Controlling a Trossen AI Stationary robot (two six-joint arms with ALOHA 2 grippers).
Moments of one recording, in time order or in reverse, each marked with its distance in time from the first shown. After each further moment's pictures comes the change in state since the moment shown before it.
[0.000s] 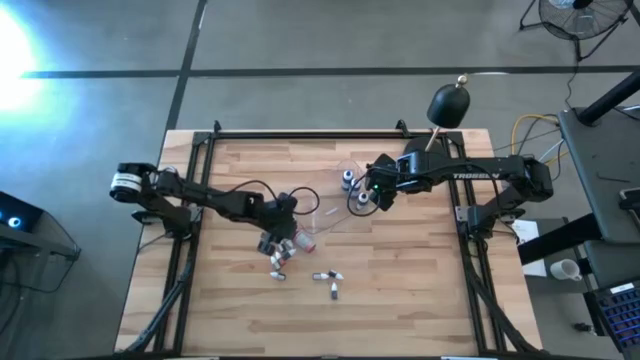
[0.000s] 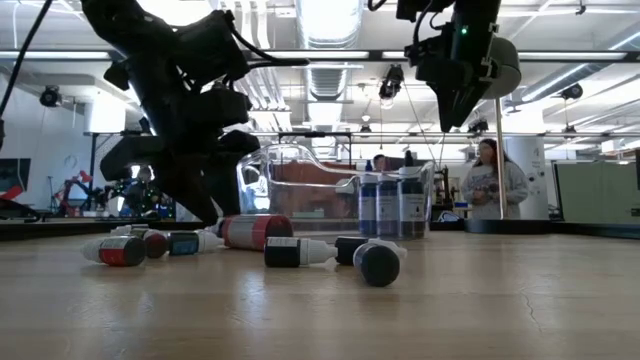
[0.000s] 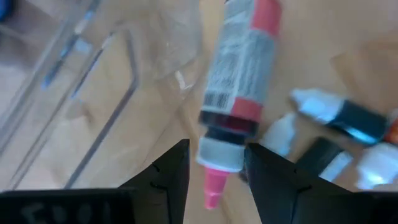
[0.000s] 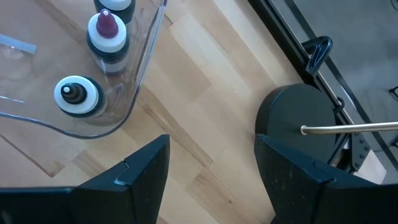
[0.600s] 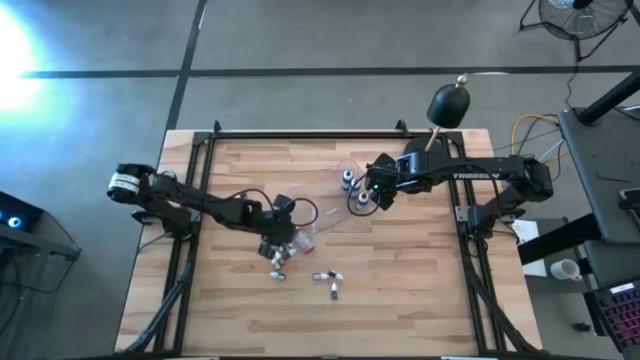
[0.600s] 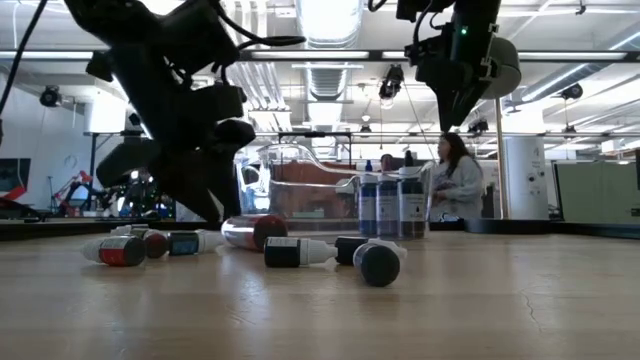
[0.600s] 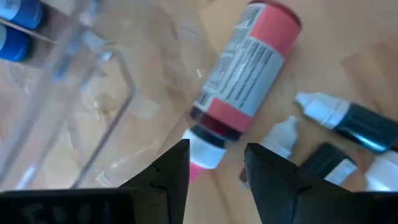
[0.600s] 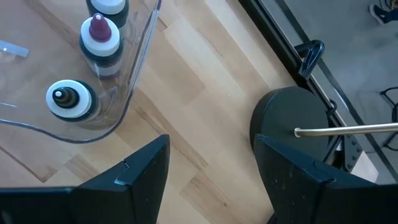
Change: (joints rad) left arm -0.092 -0.014 -0.020 0.032 -0.160 -0.047; right arm 0.000 0.000 0.000 0.000 0.026 -0.003
